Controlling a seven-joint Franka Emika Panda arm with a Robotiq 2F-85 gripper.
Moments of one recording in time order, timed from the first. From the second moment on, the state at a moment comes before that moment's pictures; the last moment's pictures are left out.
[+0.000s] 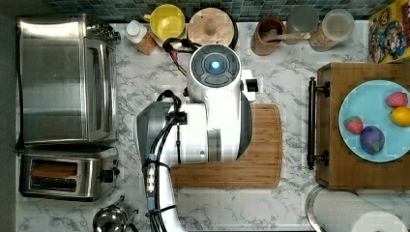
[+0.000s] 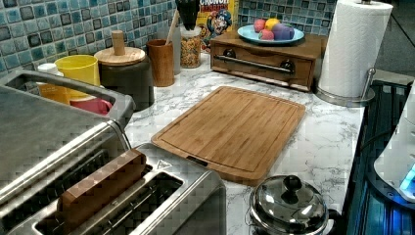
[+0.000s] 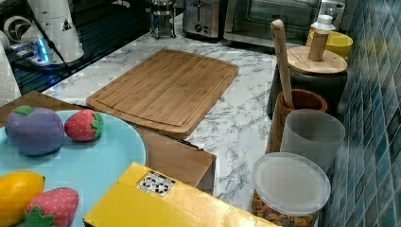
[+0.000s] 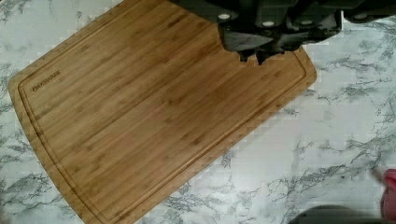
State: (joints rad) arm 0.03 0.06 0.02 -1.87 0.05 0.25 -0.07
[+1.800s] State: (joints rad) arm 0.19 0.05 0.29 -2.16 0.15 0.48 -0.19
